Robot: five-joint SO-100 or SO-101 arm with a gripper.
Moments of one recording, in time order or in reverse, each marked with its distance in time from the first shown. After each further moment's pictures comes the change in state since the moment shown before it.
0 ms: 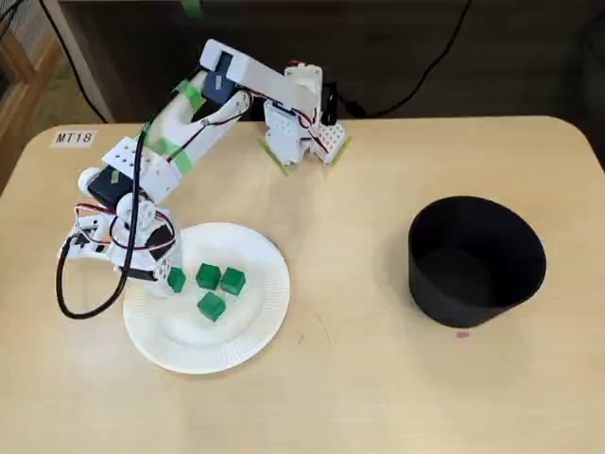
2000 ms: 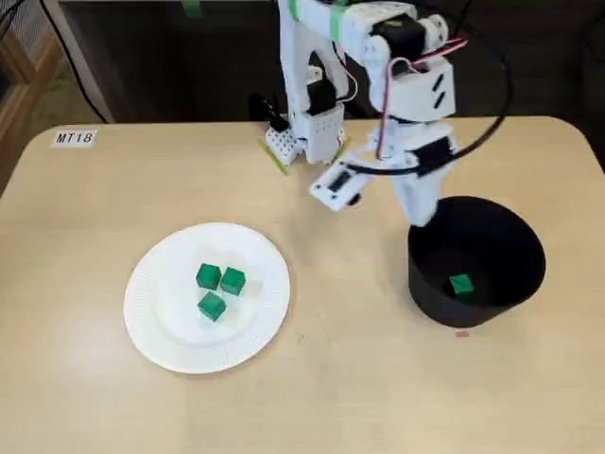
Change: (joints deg) arm -42.9 61.5 54.1 -15.0 19.3
